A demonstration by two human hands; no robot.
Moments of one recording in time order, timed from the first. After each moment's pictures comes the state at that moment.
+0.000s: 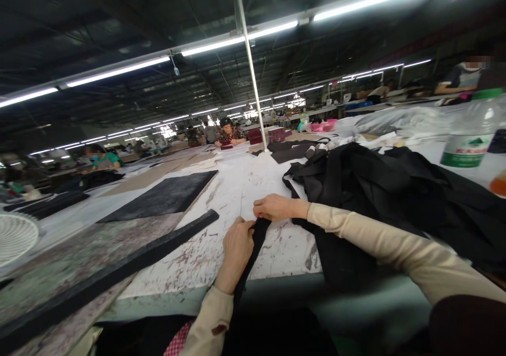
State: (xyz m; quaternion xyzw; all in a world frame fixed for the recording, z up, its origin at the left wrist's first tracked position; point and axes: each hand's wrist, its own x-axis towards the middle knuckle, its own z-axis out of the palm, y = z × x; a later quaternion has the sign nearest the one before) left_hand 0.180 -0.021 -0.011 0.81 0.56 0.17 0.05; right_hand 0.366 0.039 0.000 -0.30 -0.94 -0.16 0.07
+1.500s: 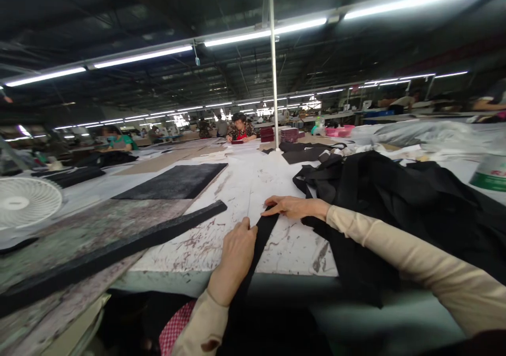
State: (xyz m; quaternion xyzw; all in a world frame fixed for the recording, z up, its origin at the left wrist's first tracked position) left_hand 0.159 -0.051 -0.003 0.85 0.52 0.05 -0.07; right_hand 0.388 0.049 -0.007 -0.33 -0.94 0.09 0.07
